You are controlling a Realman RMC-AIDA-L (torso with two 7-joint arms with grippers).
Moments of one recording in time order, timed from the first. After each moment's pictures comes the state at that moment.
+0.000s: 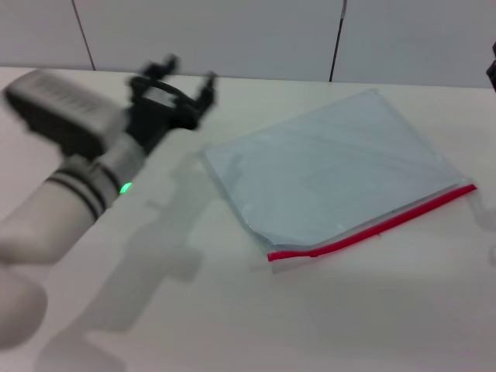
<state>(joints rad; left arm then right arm) -0.46 -1.93 2.35 0.73 2.29 -0.72 -2.99 0.57 2.03 -0.04 0.23 -1.35 -1.49 -0.06</state>
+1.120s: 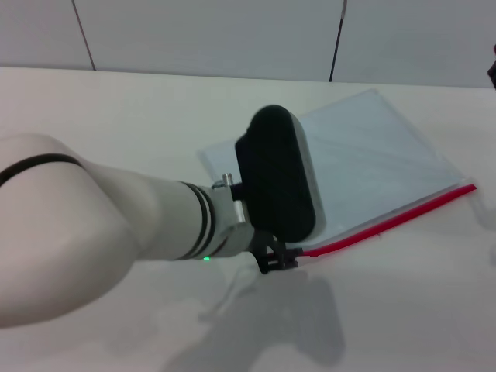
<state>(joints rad) -0.40 -2.02 2.13 1.60 2.75 0.92 -2.57 0.57 2.03 -0.04 0.22 -1.35 -1.48 -0.06</state>
